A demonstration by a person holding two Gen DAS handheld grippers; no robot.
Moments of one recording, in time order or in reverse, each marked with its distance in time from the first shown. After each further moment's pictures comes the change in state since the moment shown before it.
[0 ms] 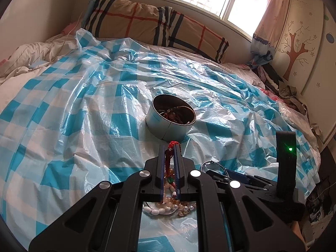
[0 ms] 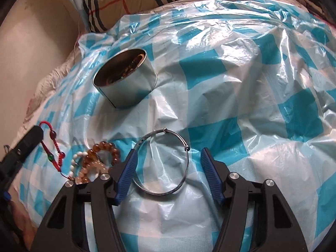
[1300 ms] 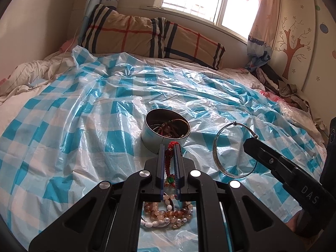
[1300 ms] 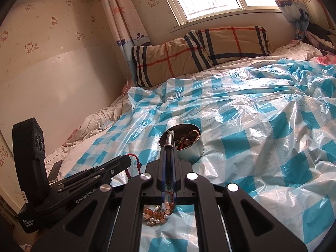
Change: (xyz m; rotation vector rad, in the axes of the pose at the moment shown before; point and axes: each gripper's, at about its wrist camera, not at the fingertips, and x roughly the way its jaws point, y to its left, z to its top) left arm -0.004 -0.023 0.009 0.063 -0.078 0.034; right arm -0.101 0.019 -0.002 -0.056 -0.446 0.275
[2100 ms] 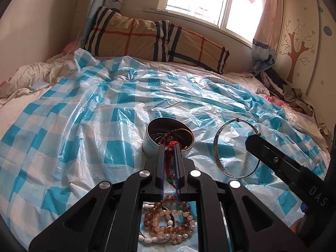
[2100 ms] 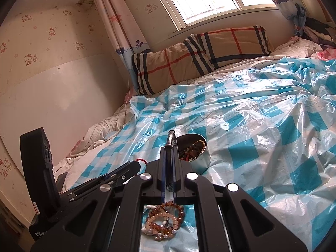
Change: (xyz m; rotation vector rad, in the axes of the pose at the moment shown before) left arm 0.016 -0.002 0.015 -0.011 -0.024 0.025; right arm 0.013 -0.005 0.014 0.062 -0.047 0.032
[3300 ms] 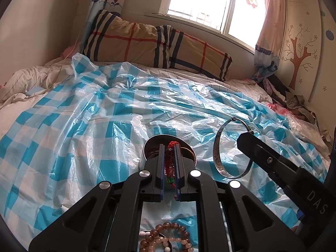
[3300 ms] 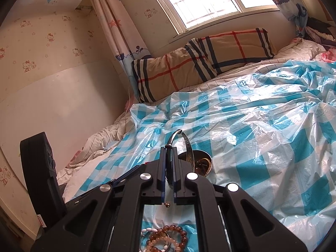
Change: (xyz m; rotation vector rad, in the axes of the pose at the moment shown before) left arm 0.032 -0.001 0.026 -0.017 -0.040 0.004; right arm 0.032 -0.003 0.022 0.006 -0.033 0.020
